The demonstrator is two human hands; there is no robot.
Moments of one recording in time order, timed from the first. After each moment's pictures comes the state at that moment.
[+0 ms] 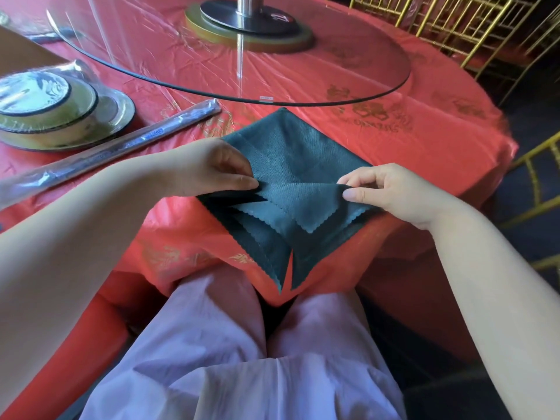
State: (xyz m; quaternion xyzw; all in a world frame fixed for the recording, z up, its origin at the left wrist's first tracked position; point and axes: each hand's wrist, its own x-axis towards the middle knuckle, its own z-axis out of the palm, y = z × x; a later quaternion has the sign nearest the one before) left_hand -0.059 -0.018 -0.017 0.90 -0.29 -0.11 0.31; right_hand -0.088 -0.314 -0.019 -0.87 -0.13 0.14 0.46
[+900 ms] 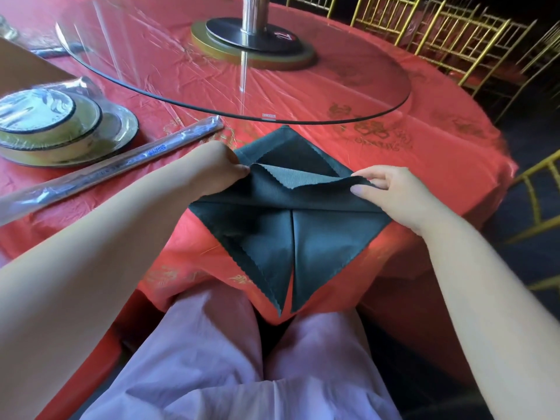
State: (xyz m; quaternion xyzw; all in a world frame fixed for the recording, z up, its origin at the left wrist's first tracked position) left_hand -0.032 -0.040 -0.016 0.96 -0.02 -0.04 0.26; right_hand -0.065 -0.319 -0.017 -0.91 -0.01 0.02 0.41
